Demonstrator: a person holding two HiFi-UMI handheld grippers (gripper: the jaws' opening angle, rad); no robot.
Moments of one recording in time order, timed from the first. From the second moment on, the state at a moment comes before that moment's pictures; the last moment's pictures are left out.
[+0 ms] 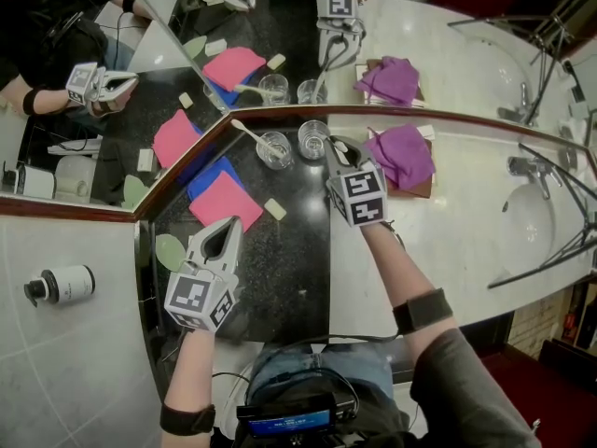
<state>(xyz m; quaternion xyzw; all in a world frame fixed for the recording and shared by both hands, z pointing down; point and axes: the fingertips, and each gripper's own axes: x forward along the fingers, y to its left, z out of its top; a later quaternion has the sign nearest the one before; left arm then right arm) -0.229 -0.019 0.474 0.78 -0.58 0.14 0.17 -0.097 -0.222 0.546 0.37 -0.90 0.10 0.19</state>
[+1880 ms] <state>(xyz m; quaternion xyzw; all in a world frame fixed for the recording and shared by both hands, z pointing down) -0.132 -0.017 0.461 0.82 -0.53 0.13 0.19 0.120 -0.058 0.560 0.24 -0.84 0.05 0.47</state>
